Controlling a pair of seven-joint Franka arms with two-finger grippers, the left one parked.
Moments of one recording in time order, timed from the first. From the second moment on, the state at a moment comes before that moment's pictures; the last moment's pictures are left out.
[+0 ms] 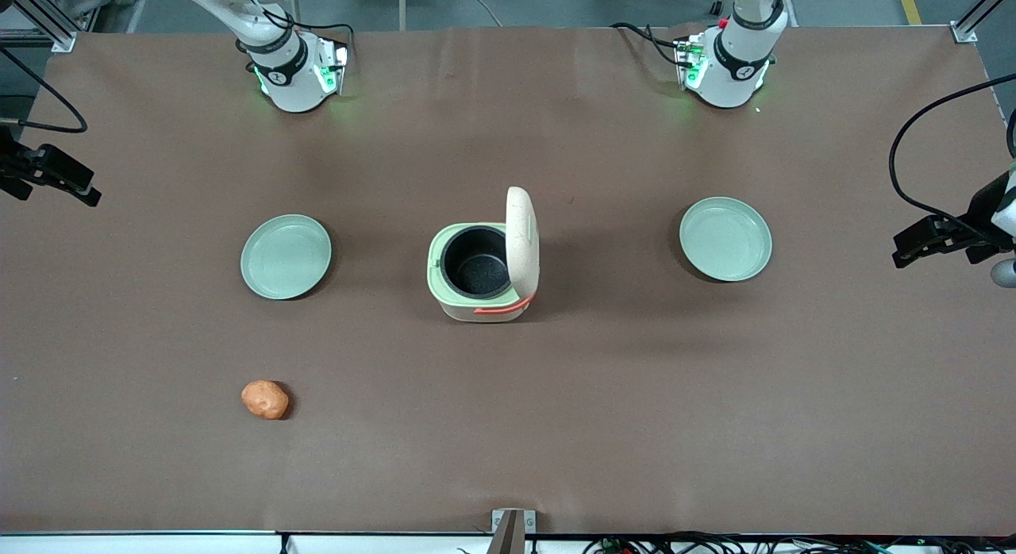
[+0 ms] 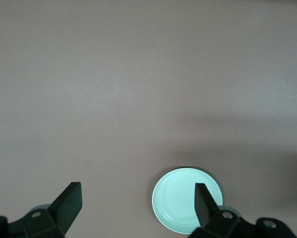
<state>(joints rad) -0.11 -0.09 0.01 -1.69 -0.01 1.67 0.01</state>
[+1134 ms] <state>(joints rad) -0.13 -0.10 0.05 -1.68 -0.01 1.67 0.01</state>
